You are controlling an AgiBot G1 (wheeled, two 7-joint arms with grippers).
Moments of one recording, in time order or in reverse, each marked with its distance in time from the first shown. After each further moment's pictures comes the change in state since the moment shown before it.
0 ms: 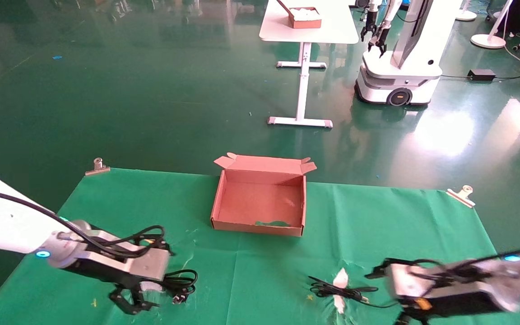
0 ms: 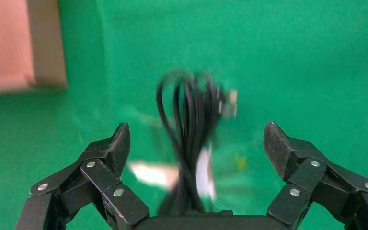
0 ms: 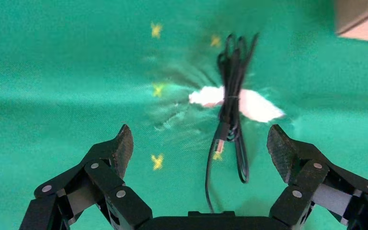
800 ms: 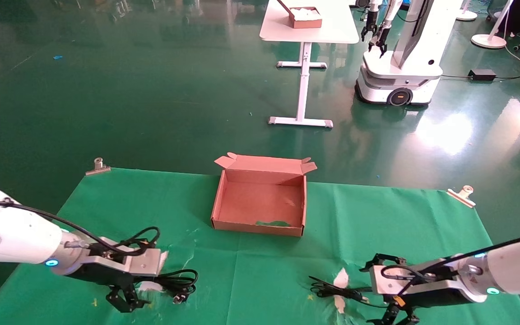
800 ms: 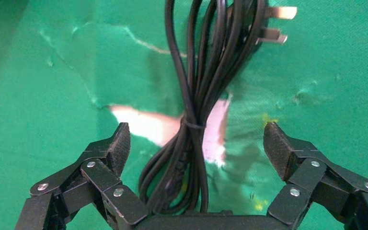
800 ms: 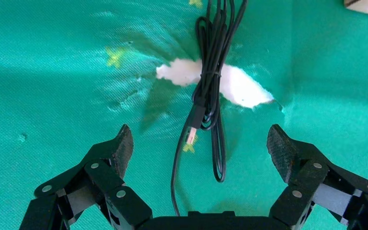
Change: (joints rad) left arm -0.062 0.136 0.023 0.477 0.062 -0.224 0.185; right arm 0.109 -0.174 -0.048 -0.368 -0.090 0.153 -0.287
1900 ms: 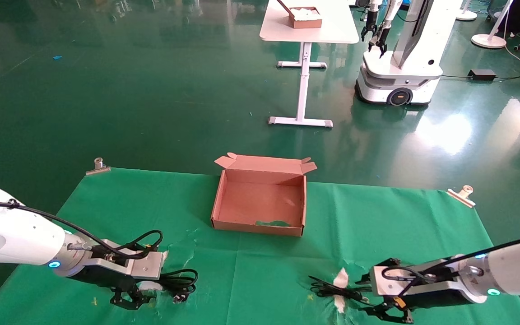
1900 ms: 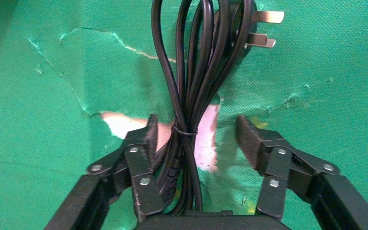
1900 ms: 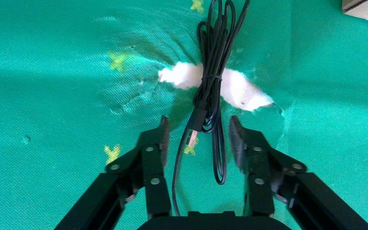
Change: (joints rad) left arm 0.000 0.011 0.004 0.017 0.007 -0.009 0.003; right arm -0.001 0.000 0.003 -0.005 0.005 -0.001 -0.013
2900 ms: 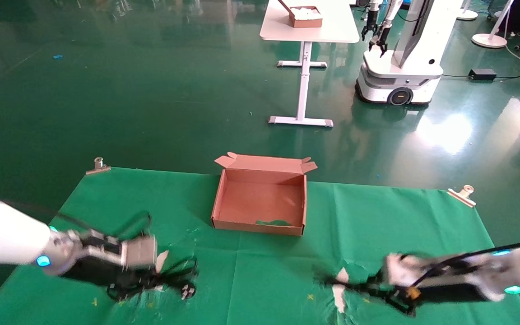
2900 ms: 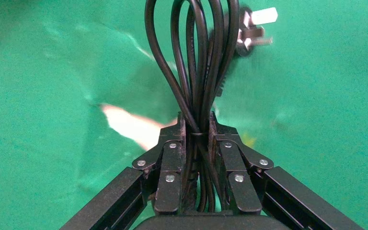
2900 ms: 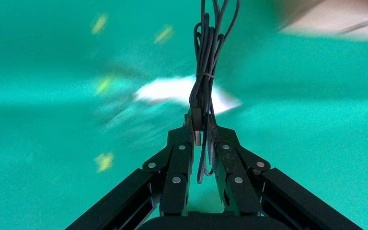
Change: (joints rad) left arm -0.076 -0.040 -0.080 0.075 -0.118 0.084 -0.135; right arm 0.050 0.086 0.053 0.000 0.077 -0.086 0.010
